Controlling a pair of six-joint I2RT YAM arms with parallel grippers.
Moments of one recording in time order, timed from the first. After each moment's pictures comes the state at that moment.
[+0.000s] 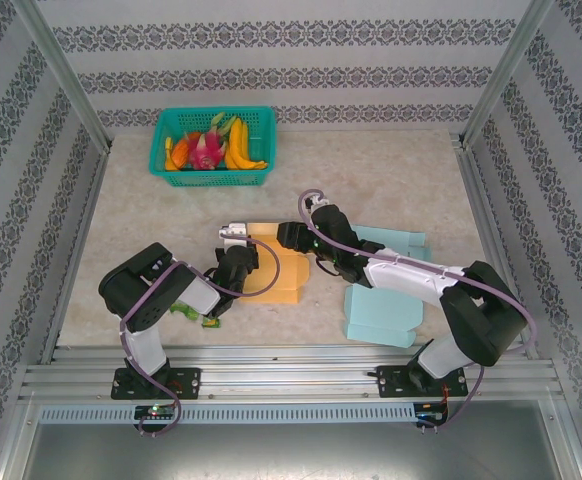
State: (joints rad) left arm -0.65 1.81 0.49 0.94 -0.61 -0.31; right arm 0.72 1.51 0.83 0.15 -0.02 0.67
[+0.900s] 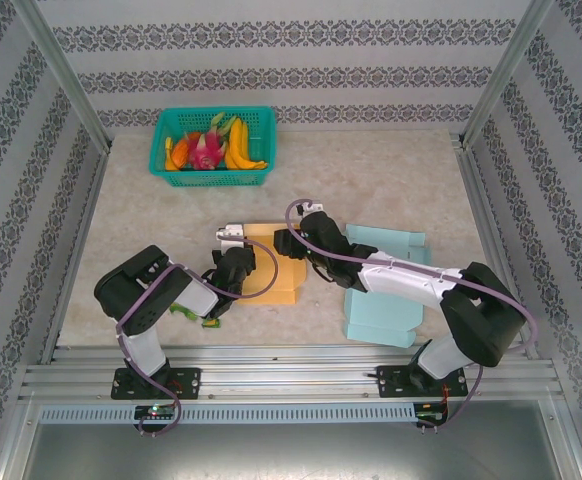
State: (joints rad) left arm -0.66 1.78 0.47 0.92 -0.66 -0.31; right arm 0.79 1.52 0.86 0.08 0.12 0.61
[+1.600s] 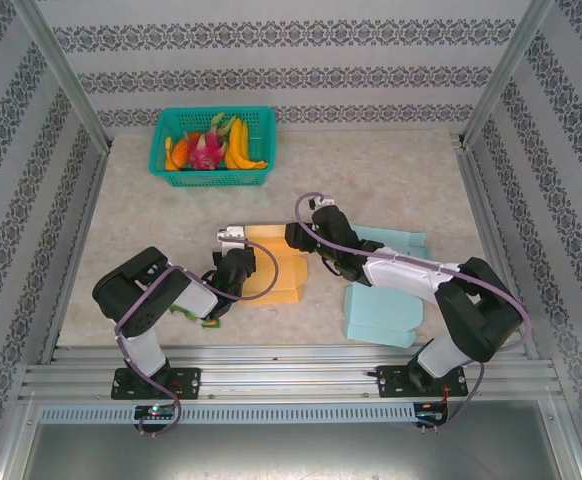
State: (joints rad) left arm -0.67 1.77 0.46 0.89 -0.66 -0.31; right arm 0.69 1.55 0.83 0.13 0.08 0.58
